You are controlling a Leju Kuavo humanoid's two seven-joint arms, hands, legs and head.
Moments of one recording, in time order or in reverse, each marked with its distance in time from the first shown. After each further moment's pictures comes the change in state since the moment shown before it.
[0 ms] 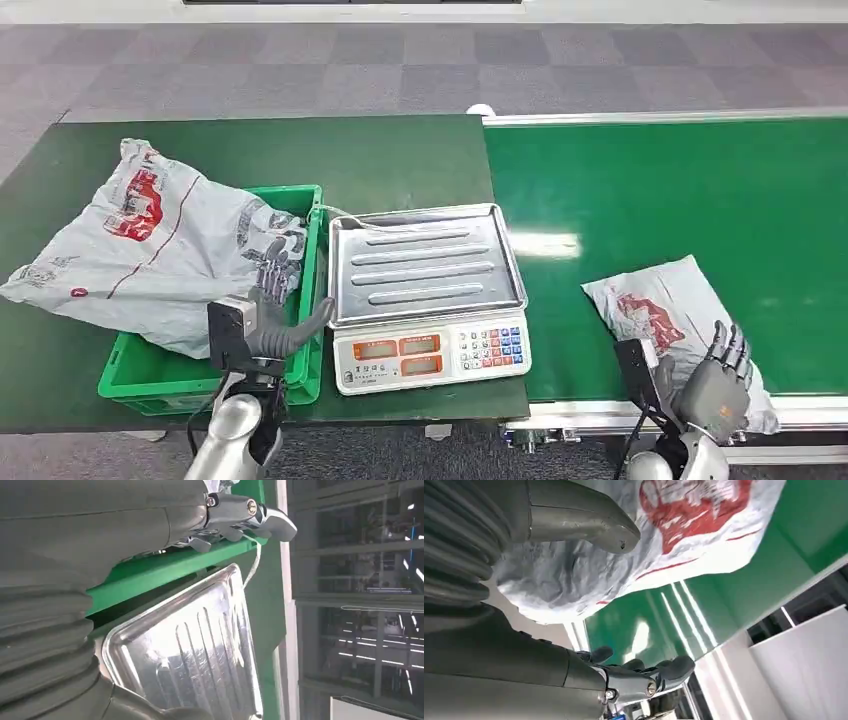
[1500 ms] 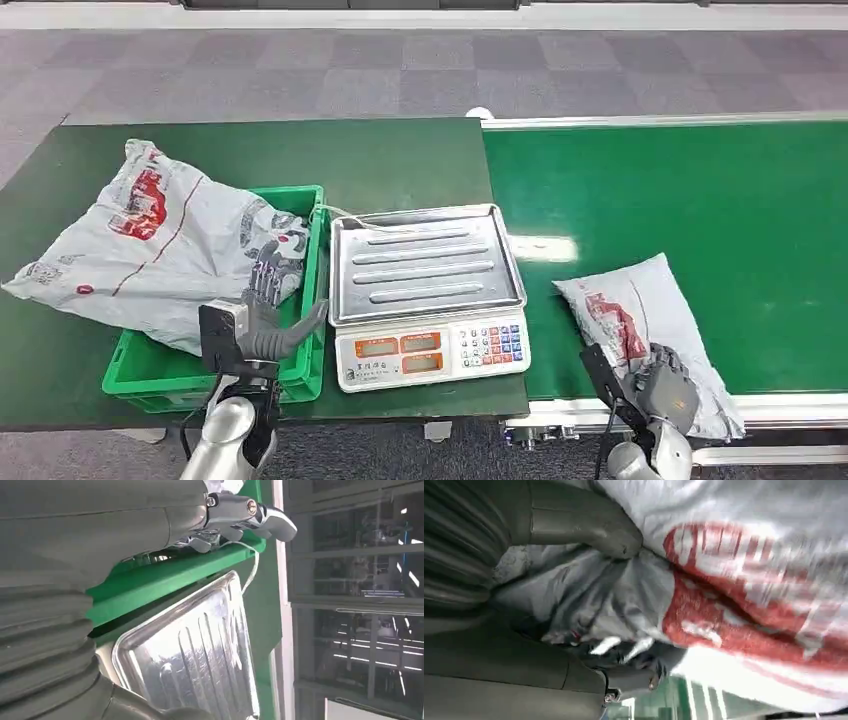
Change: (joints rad) left arm 0.016 0.010 0.015 -0.020 0.006 -0.011 -0.001; right arm -0.202 -0.024 -0.027 0.523 0.062 0.050 -0.028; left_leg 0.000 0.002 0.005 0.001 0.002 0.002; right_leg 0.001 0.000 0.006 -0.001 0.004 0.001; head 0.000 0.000
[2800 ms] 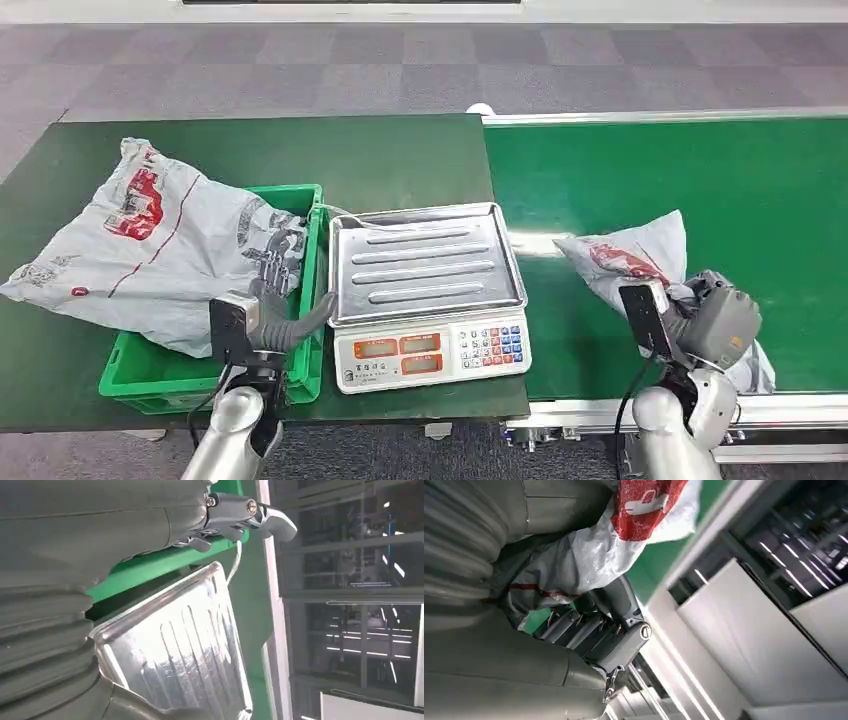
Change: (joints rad) left arm -0.054 -0.002 -0.035 0.037 -0.023 0.010 -0.037; right arm 0.009 -0.013 0.103 -0.590 -0.181 -0.077 -0.163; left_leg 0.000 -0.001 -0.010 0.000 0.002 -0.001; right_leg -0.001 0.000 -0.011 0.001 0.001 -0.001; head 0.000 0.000
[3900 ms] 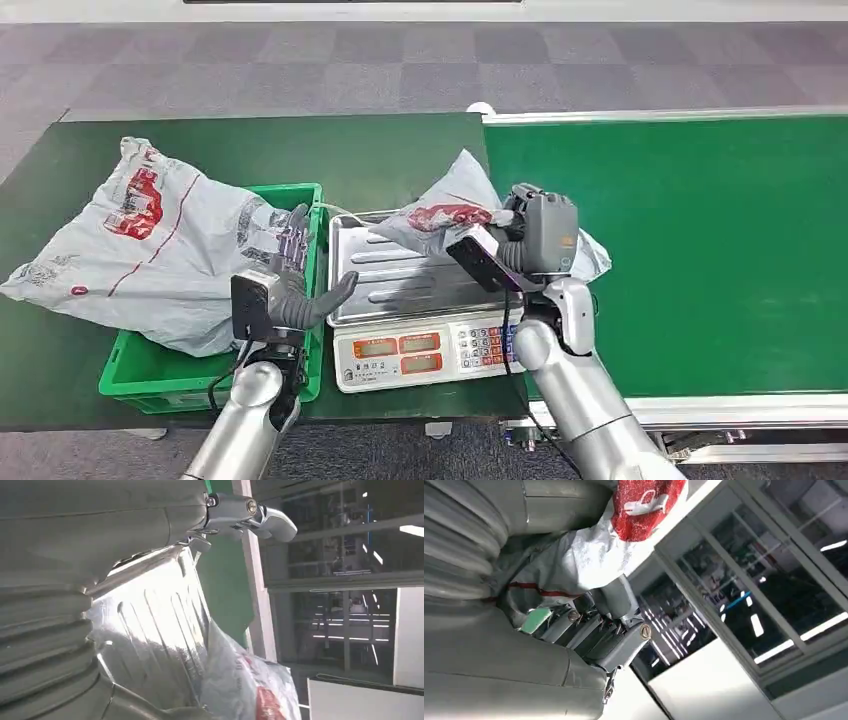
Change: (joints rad) left arm -0.098 -0.028 -0.042 0.067 -0.014 0.025 -0.016; right arm -0.279 0.119 0.546 0.181 -0.079 0.086 0.028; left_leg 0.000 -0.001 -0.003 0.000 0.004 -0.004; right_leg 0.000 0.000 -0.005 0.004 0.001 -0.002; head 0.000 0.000
